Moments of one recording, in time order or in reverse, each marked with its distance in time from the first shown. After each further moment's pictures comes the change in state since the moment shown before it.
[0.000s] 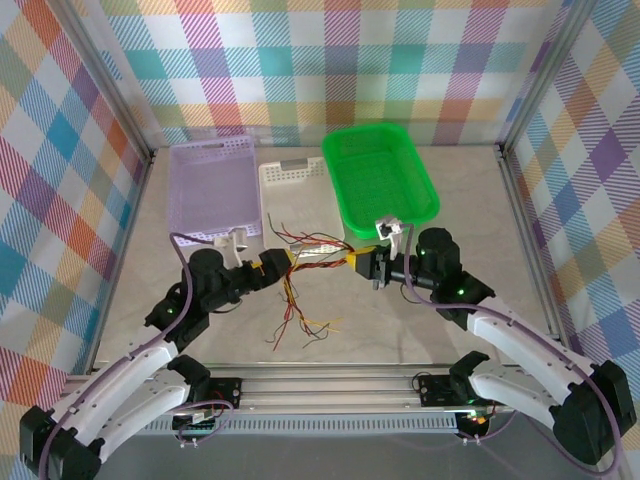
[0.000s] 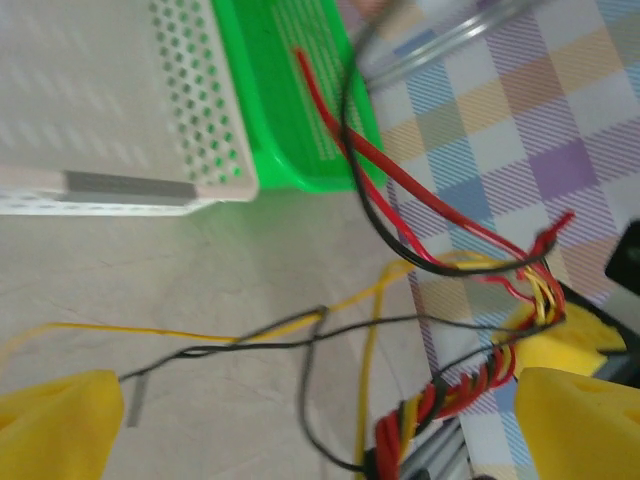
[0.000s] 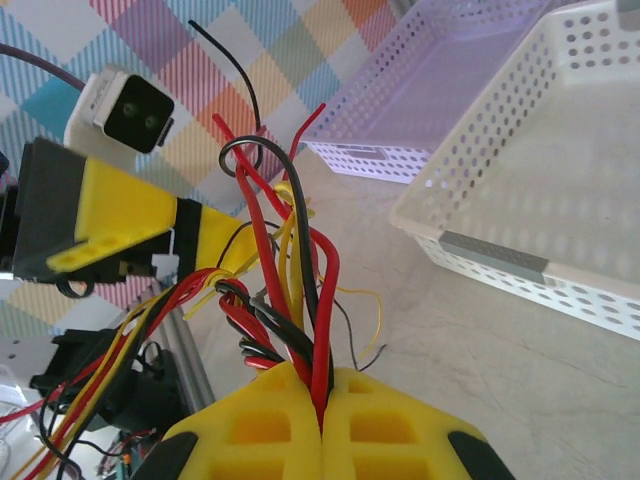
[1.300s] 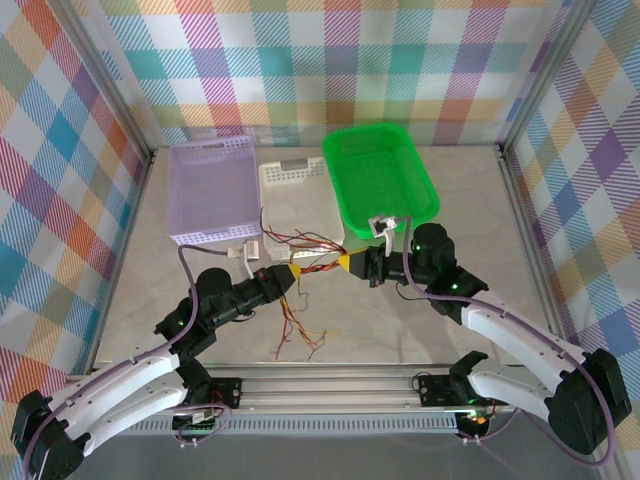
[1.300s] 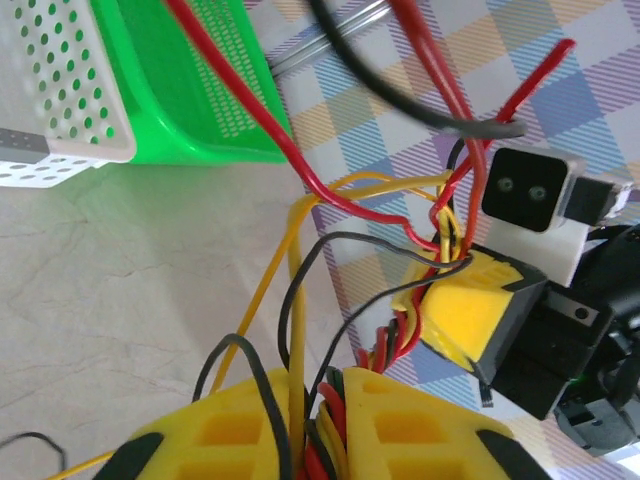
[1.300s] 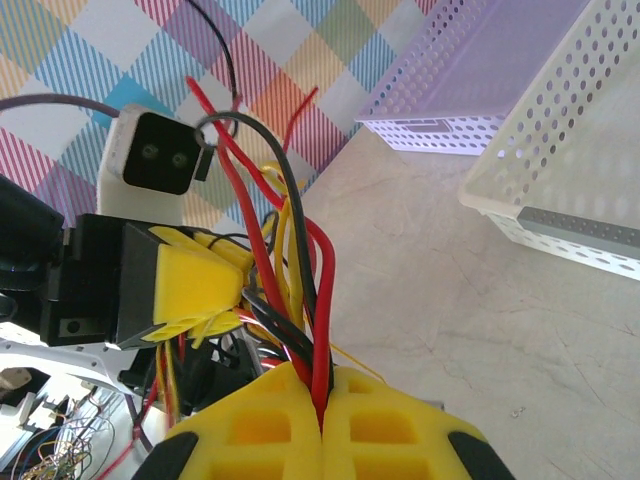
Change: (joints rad) left arm -0.177 -0.033 -0.110 0.248 -0.079 -0.112; right arm 0.003 0.059 0.012 0.063 -0.114 0.137
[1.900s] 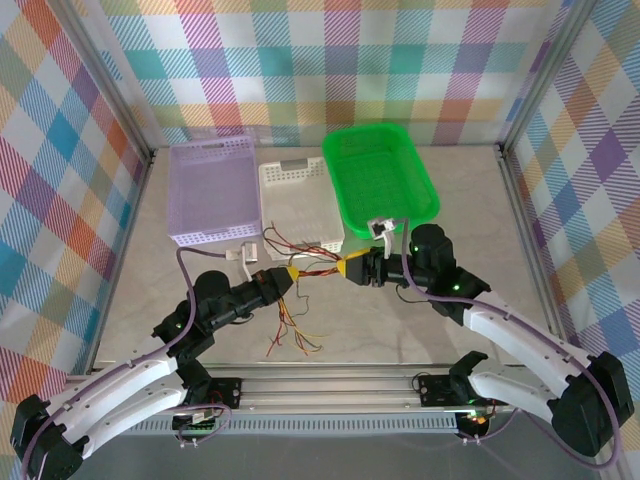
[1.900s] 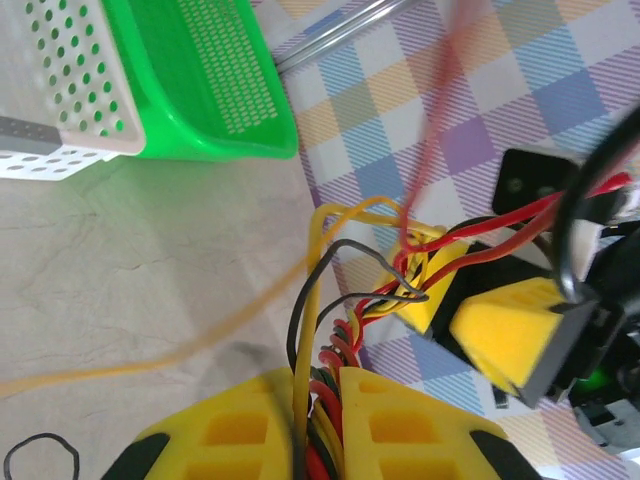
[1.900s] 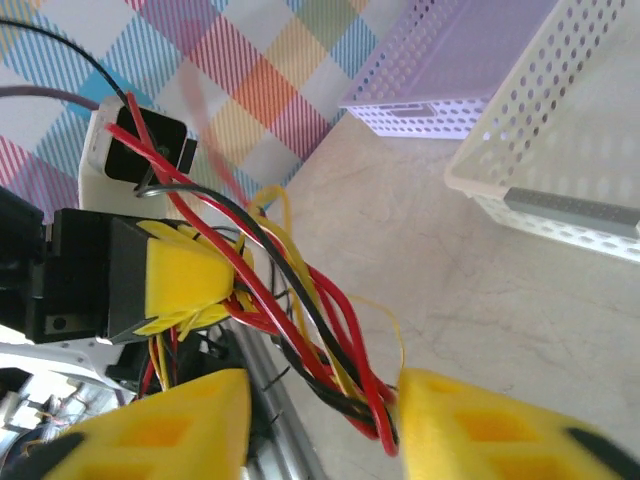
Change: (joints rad) left arm -0.002 -0.029 -0.015 -0.039 -0.004 0.003; right arm 0.018 -0.028 0.031 -0.109 0.063 -0.032
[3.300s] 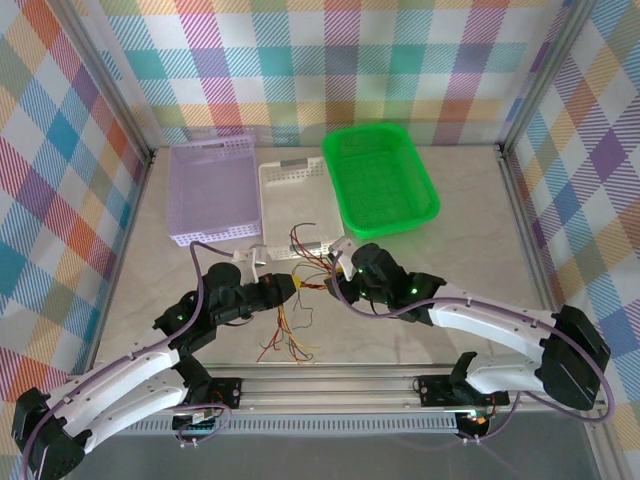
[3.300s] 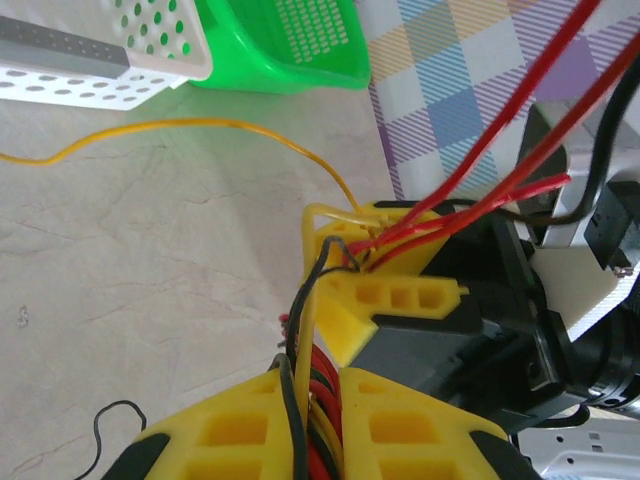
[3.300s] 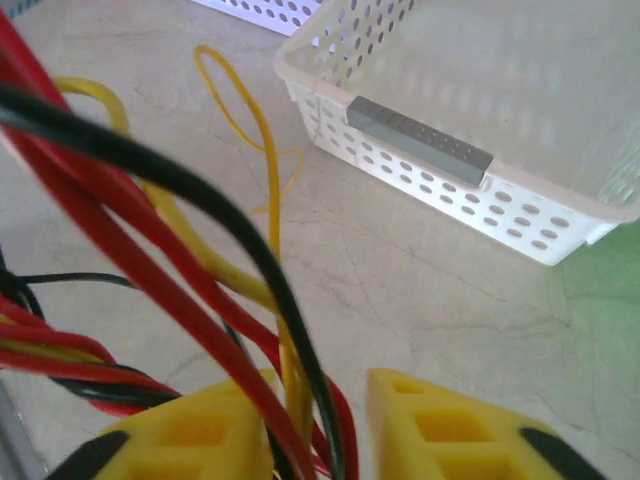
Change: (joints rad) left arm 0.000 0.064 0.089 -0.218 0.051 0.069; right arm 0.333 0.237 0.104 -0.196 0.661 -0.356
